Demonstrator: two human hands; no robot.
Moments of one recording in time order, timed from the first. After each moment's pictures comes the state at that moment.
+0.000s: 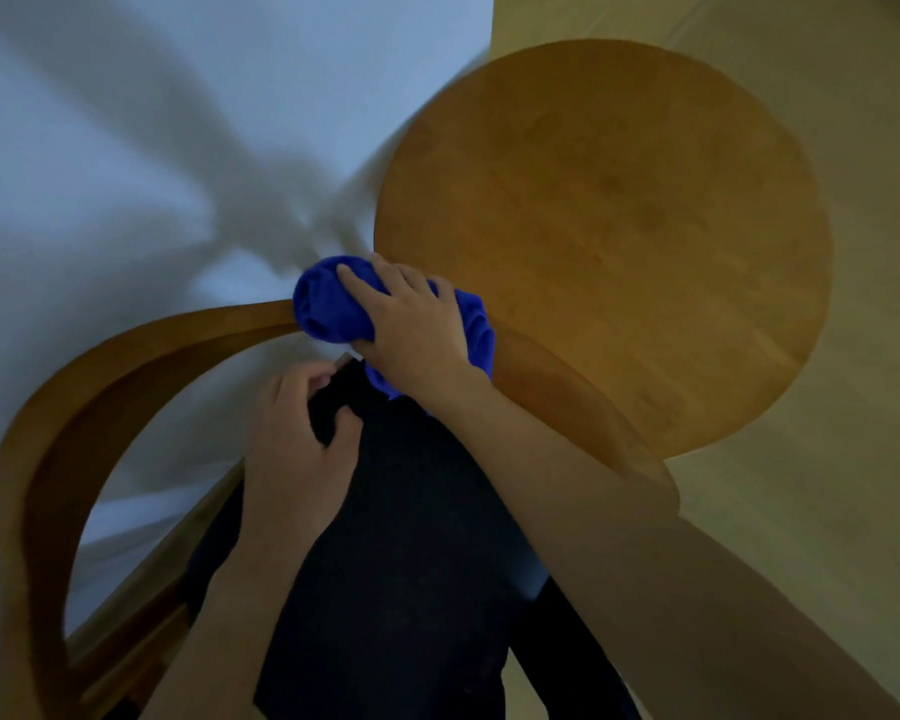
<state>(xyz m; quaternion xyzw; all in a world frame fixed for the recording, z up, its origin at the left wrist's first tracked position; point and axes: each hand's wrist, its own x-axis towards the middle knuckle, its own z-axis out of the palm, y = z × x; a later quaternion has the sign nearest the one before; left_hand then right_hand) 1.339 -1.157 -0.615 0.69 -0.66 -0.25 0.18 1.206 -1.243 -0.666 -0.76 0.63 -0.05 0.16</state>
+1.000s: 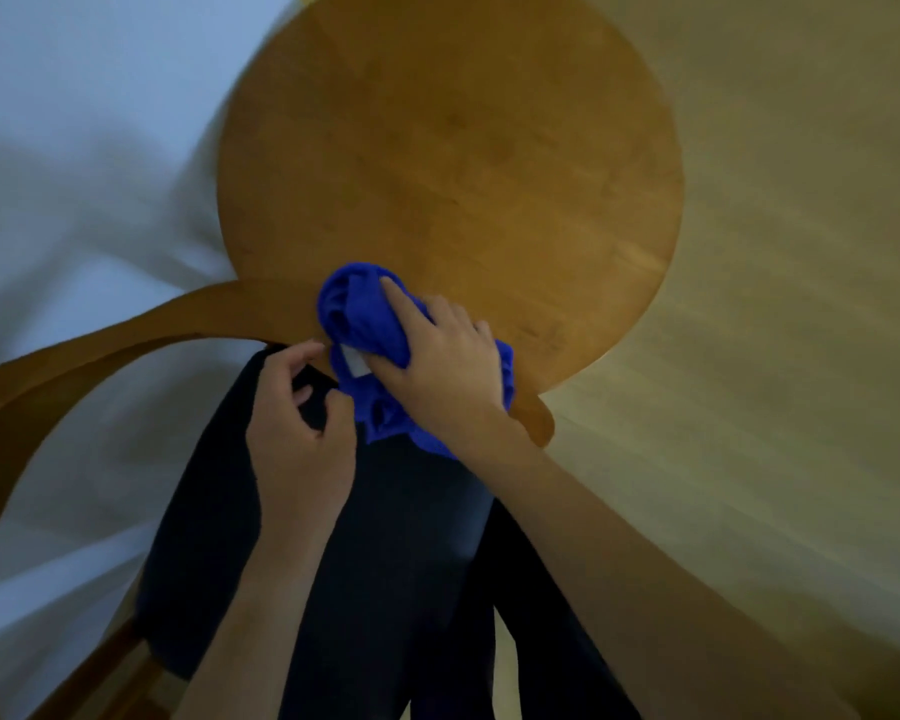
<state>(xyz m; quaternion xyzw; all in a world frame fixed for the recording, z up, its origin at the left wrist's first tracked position) 1.229 -1.127 -0.617 0.63 -0.63 -0.37 0.27 1.090 -1.129 -0.667 -0.58 0.78 -0.15 0.18</state>
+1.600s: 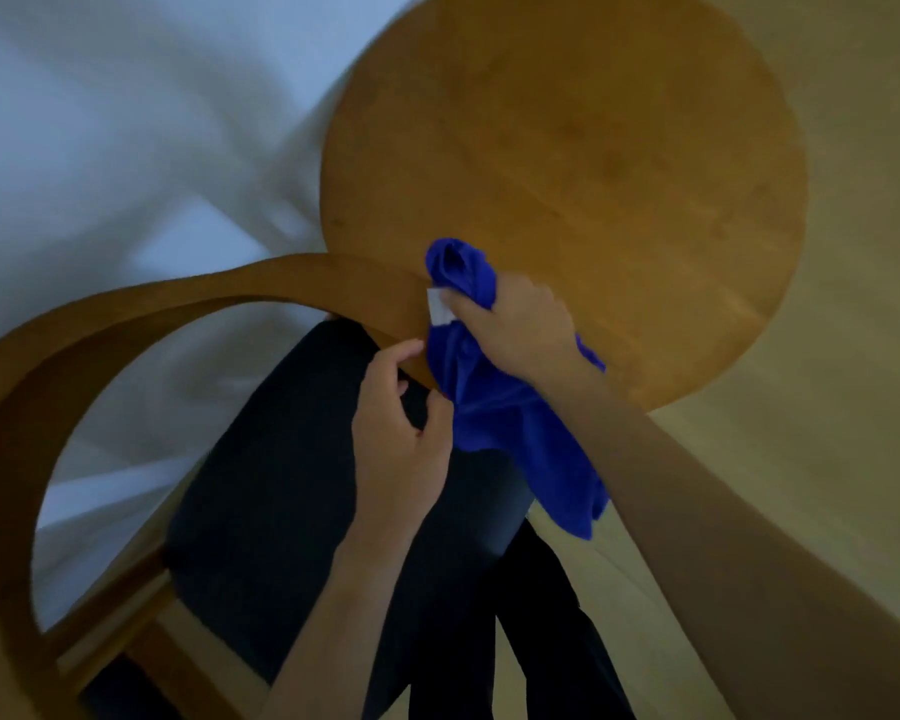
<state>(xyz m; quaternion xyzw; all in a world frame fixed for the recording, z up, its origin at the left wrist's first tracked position) 1.227 -1.114 -0.630 0.64 -0.57 -0.43 0.28 1.078 -1.190 -0.667 -0.53 0.73 -0.15 0.40</state>
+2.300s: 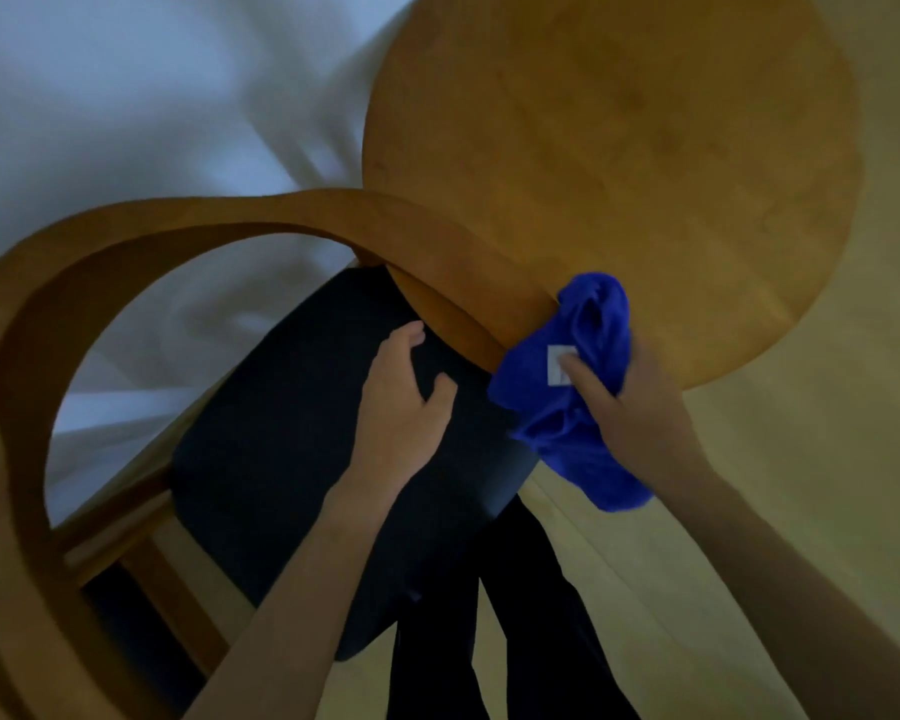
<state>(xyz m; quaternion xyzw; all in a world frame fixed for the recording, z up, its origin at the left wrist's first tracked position) 1.250 -1.097 -0.657 0.68 -0.56 -0.44 0.17 1.022 -1.070 -0.649 -0.48 0.75 -0.20 0.41</state>
